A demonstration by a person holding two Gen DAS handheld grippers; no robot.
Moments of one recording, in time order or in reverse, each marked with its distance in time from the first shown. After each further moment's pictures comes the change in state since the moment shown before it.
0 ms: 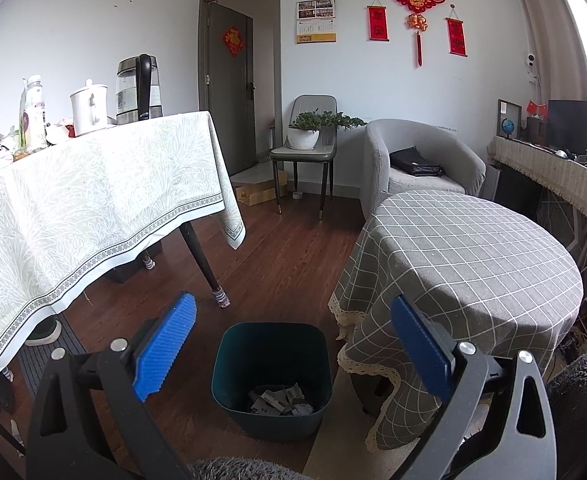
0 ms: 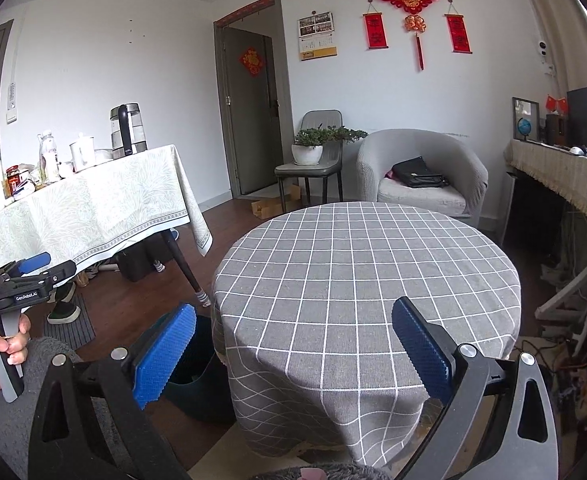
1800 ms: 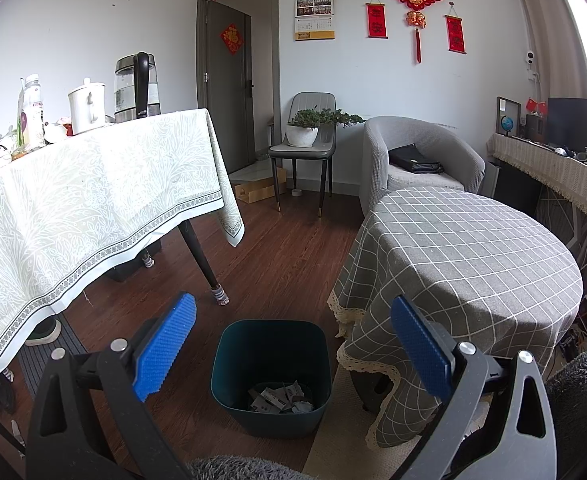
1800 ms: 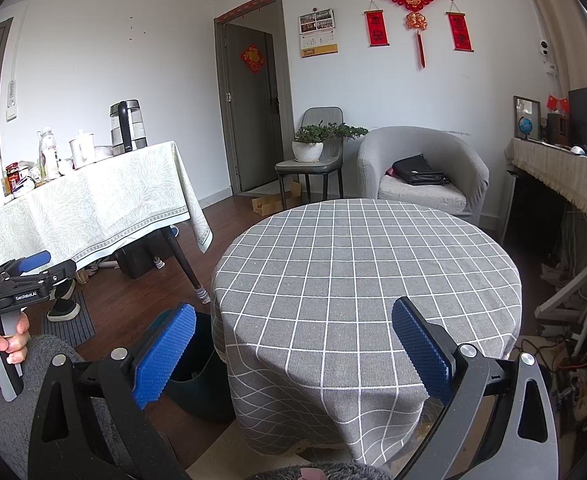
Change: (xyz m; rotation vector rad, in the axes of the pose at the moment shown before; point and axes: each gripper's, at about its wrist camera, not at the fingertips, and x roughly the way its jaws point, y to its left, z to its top) left arm 0.001 0.002 -0.001 -0.004 0.008 -0.005; right arm 0.001 0.001 0.000 -0.011 0.012 0.000
